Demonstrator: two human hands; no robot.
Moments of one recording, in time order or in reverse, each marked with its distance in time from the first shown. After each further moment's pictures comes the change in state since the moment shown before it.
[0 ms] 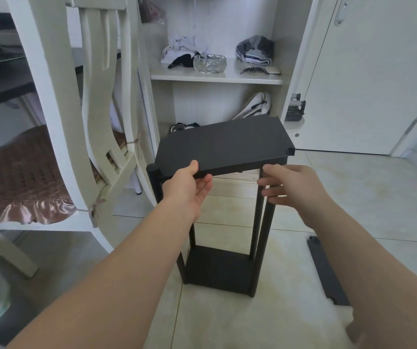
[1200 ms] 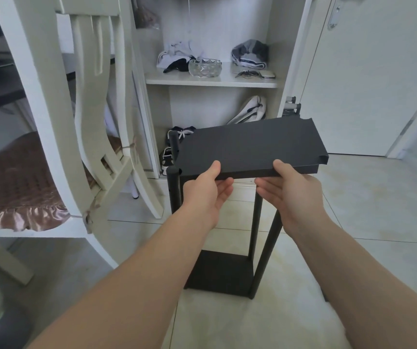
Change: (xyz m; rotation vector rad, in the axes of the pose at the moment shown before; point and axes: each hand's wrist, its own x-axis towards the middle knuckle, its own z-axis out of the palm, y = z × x) left_hand -0.015 -0.024 0.035 0.033 -0.132 0.009; right_hand -0.017 -0.002 0.013 0.560 0.200 0.002
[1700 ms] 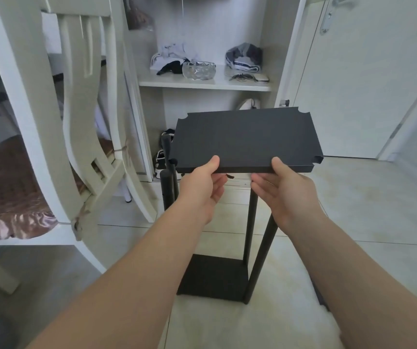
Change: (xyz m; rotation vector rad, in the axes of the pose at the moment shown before) left_hand 0.011 0.011 0.011 0.093 -0.051 -0.018; right_hand 0.016 -0.004 0.002 0.108 -0.059 0.042
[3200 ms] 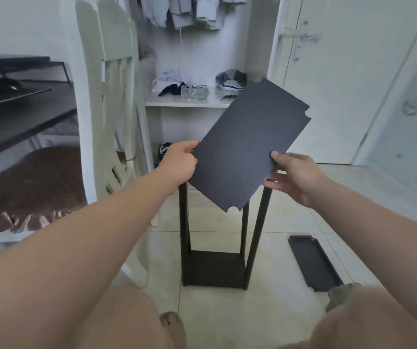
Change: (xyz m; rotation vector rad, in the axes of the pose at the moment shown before) left_hand -0.079 0.075 -0.050 0.809 -0.203 0.490; right_hand -0.083 -0.064 -0.018 -0.361 -0.147 -0.039
